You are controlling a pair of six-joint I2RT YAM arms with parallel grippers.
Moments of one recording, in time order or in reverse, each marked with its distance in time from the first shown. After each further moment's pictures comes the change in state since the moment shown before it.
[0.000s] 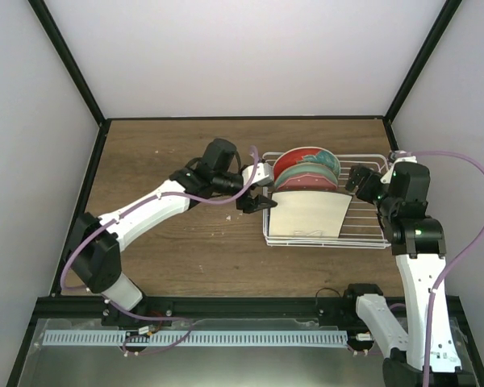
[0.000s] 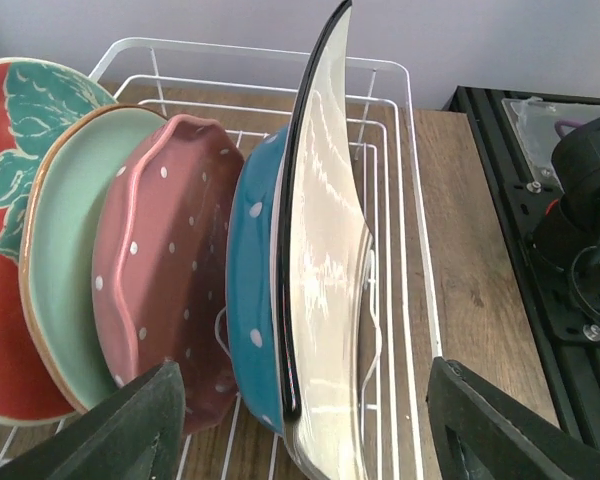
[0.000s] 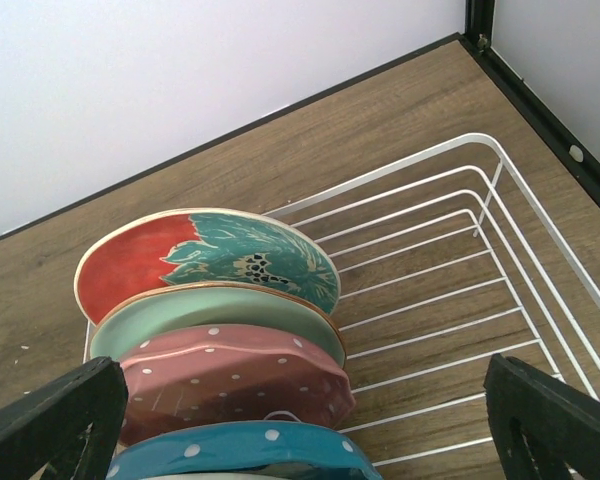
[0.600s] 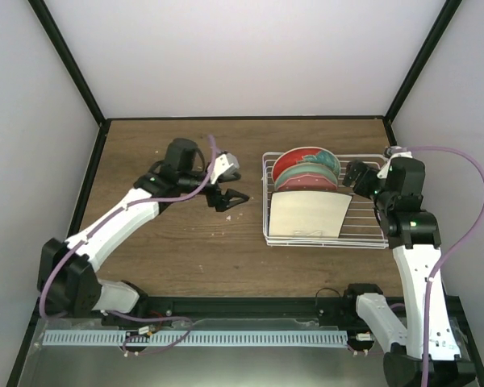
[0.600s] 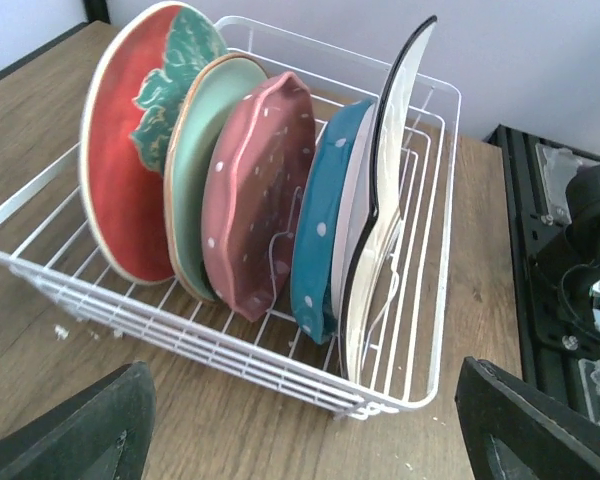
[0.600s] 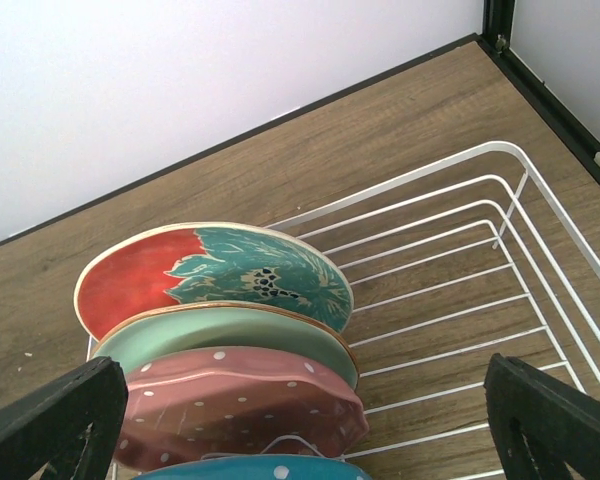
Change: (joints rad) left arm 0.192 -0.236 -0.166 -0.052 0.043 -0.137; right arm 0.000 0.047 -0.029 0.079 -0.016 0.001
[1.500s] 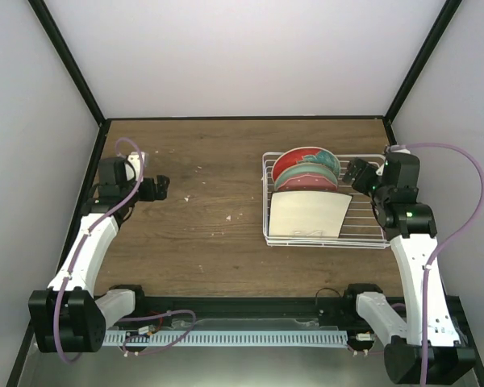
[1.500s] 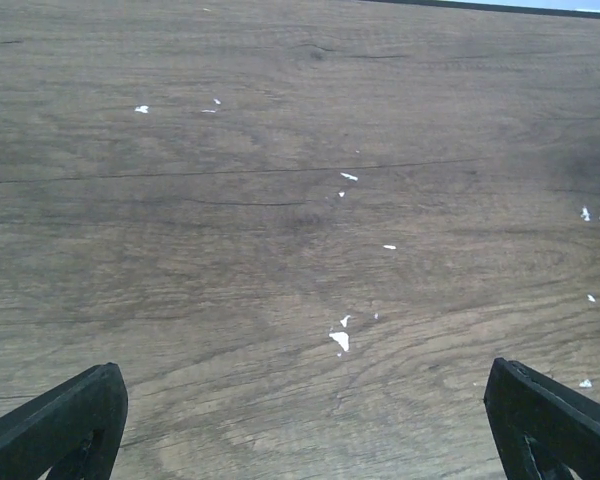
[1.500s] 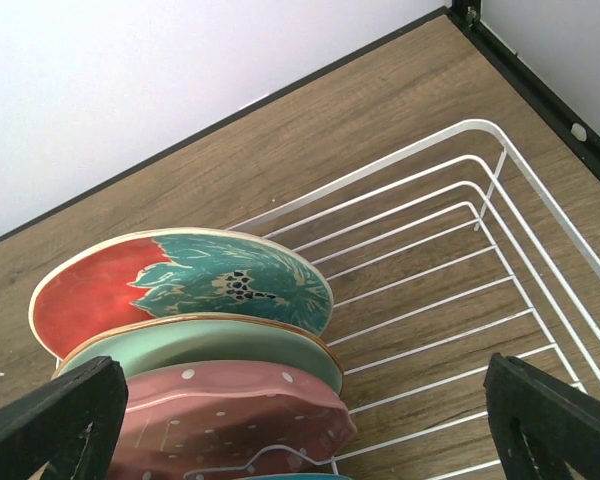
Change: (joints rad) left arm 0.525 -0.242 -0.269 -0.078 -0.520 -0.274; right arm 0.000 0.063 0.000 0.007 0.041 0.053
